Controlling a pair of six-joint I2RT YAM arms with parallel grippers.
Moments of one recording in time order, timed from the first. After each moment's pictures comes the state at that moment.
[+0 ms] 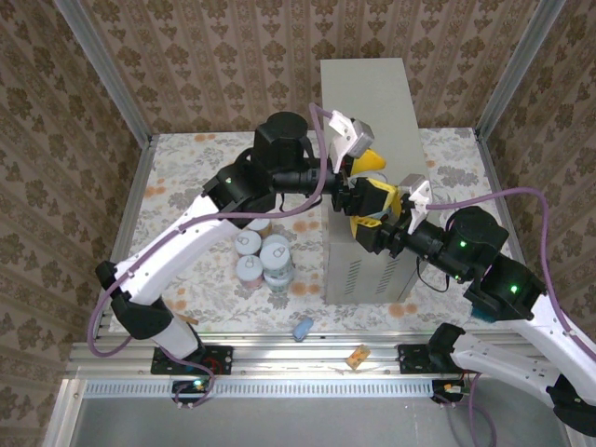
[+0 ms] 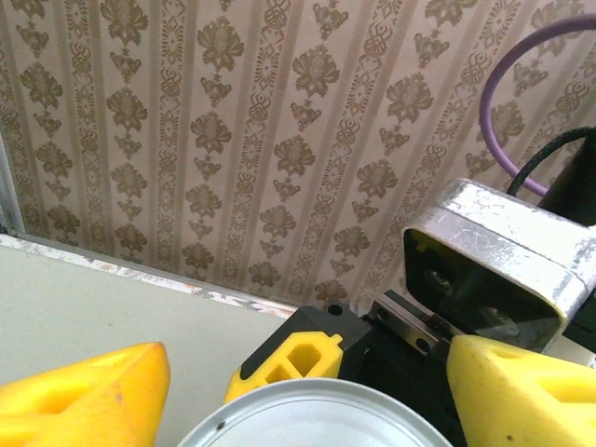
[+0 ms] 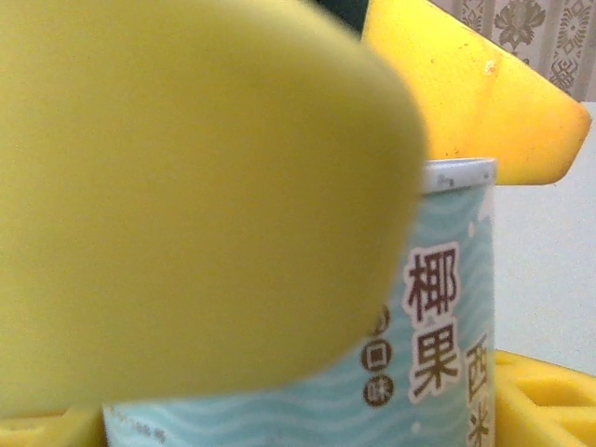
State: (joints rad) left arm -1.02 1.59 1.92 -0.47 0.55 -0.16; right arm 0.79 0.74 1.09 -0.42 0.02 0.11
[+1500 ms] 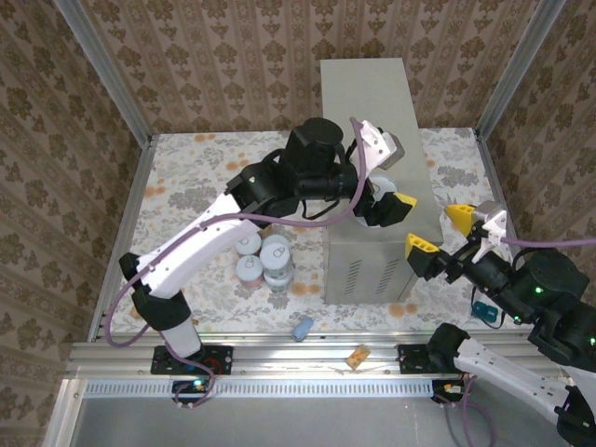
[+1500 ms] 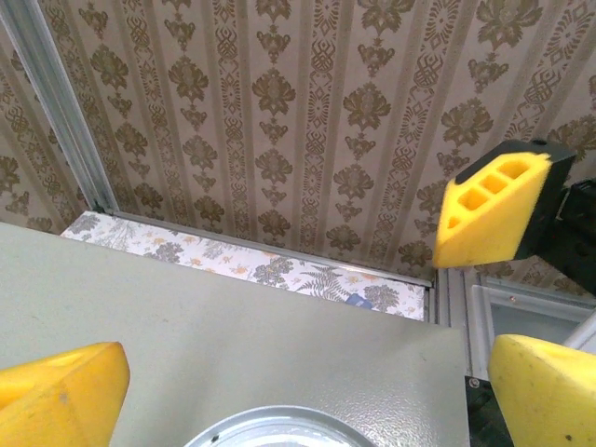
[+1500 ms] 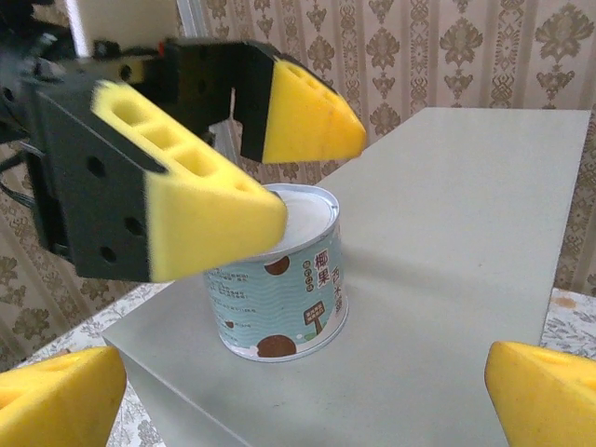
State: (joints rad) left arm -1.11 1.71 2.10 -0.65 0.30 0.03; right arm 0.79 0.48 1.16 -0.74 0.21 0.12
